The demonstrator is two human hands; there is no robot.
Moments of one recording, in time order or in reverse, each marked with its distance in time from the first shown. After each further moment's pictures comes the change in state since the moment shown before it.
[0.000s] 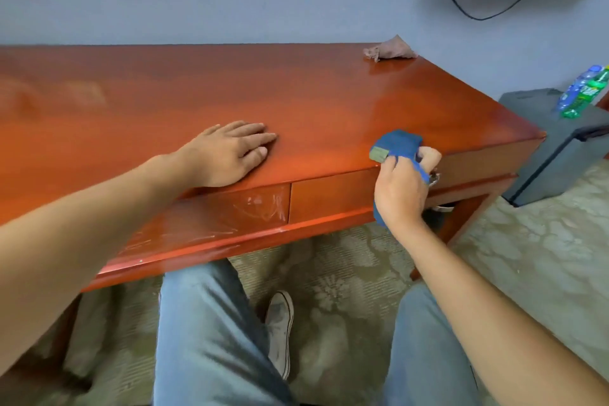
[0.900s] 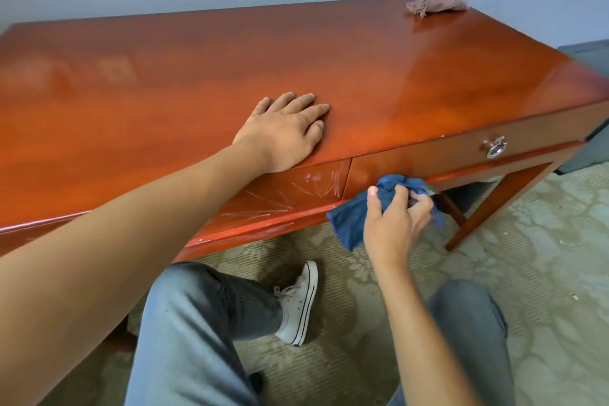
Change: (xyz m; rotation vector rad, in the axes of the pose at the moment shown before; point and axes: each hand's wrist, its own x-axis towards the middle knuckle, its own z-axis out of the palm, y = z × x) left_hand -0.001 0.005 0.013 -0.001 0.075 -0.015; right_hand -0.140 -0.029 0.064 0.044 -0.112 0.273
